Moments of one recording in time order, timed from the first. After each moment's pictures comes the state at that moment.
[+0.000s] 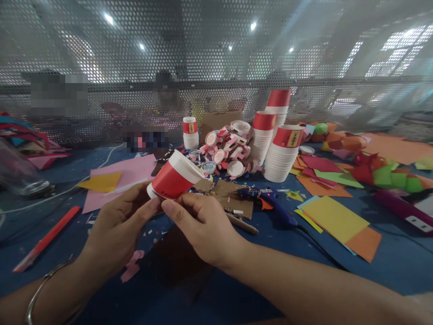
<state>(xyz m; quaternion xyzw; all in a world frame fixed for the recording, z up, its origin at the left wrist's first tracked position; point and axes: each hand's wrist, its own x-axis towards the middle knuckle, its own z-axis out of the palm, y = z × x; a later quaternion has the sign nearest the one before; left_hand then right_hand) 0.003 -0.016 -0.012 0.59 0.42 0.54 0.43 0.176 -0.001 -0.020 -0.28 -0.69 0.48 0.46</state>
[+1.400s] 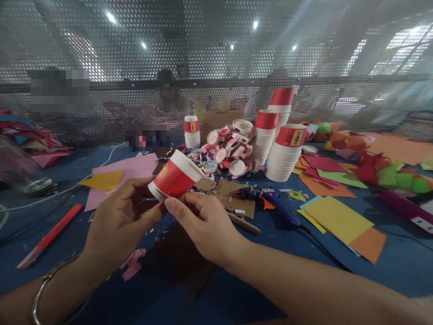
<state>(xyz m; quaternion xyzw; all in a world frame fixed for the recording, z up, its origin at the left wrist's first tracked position) 0.001 -0.016 -0.011 0.60 0.45 0.55 0.36 0.175 -0.001 -0.024 -0.31 -0.67 0.50 0.45</state>
